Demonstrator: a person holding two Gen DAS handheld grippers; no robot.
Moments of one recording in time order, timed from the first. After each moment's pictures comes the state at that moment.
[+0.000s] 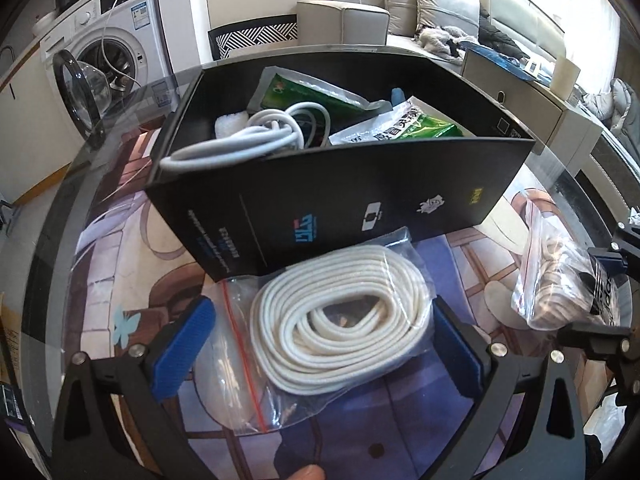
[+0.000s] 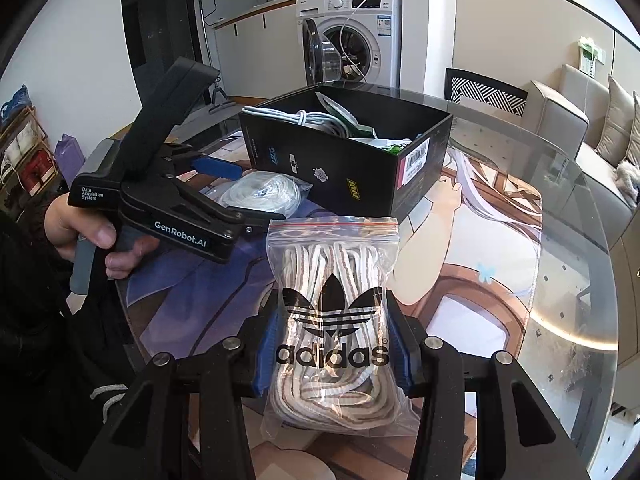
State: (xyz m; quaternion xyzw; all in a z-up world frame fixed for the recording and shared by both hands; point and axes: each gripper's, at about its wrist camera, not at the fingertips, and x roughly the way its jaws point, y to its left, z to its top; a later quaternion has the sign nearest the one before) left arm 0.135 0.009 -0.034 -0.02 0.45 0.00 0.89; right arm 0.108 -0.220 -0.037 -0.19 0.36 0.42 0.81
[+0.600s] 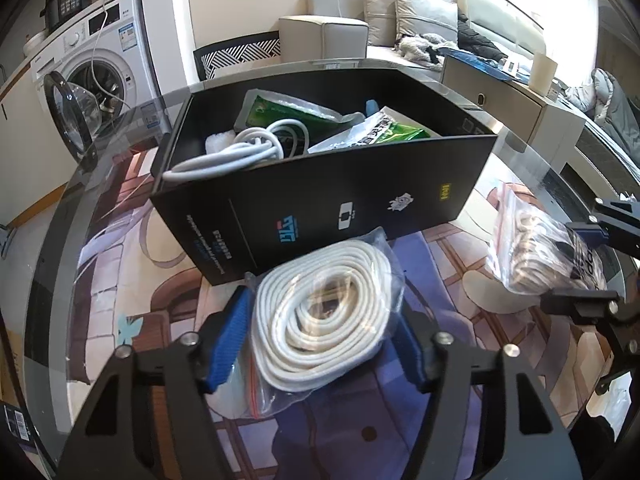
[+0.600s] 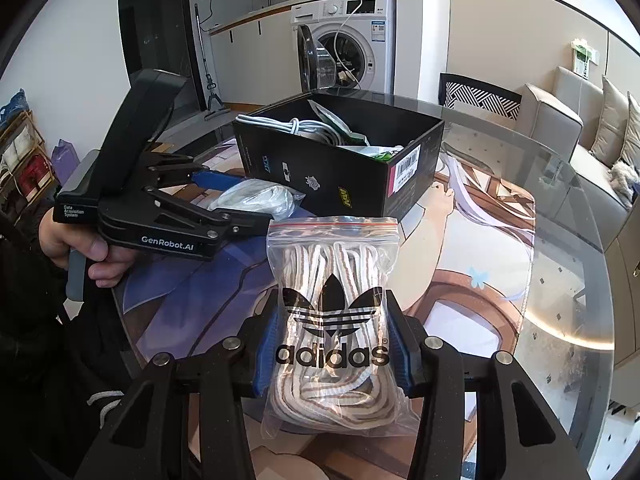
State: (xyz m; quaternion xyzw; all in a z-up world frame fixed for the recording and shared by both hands) left arm 0.117 0.005 -0.028 0.00 0.42 -0.03 0.91; right arm 0.108 -0.222 -0.031 -0.18 0.35 0.42 0.82
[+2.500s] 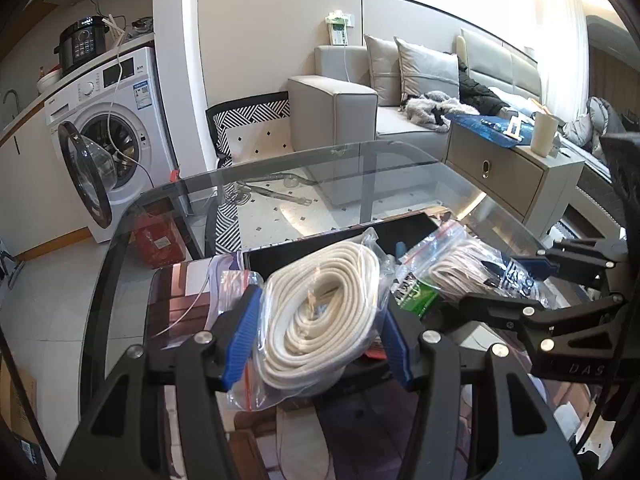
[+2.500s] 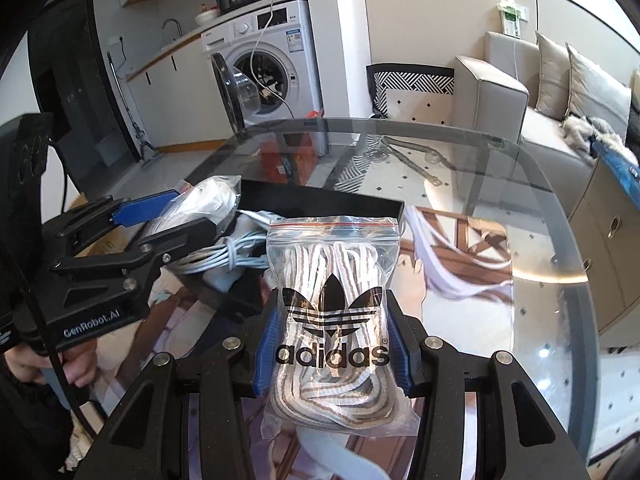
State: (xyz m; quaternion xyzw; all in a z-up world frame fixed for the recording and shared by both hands) left arm 0.149 0.042 0.060 0.01 0.33 -0.02 0.94; right arm 0.176 -0.151 0.024 -0.11 0.39 0.30 0.86
